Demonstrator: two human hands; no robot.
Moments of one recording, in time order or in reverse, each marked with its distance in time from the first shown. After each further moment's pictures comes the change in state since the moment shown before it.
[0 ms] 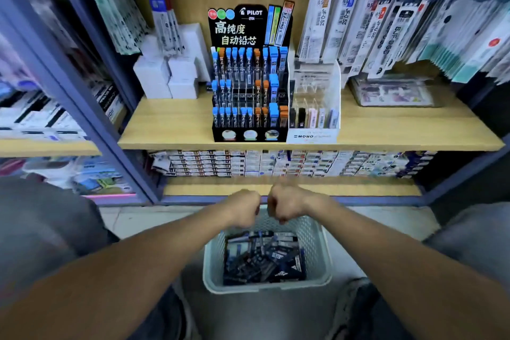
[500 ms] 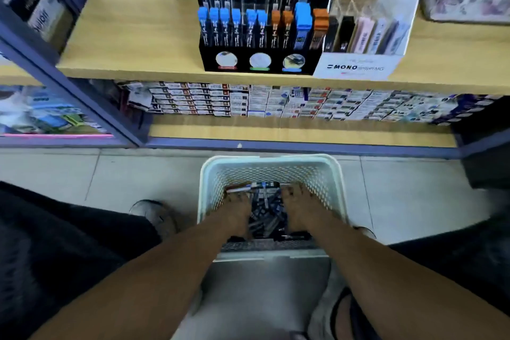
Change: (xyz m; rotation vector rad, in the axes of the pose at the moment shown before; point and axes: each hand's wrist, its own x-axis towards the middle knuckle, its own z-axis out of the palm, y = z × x) left_hand 0.067 -0.041 0.192 -0.139 -0.399 -0.210; right_hand 0.075 0.087 0.179 -0.271 -0.176 0.210
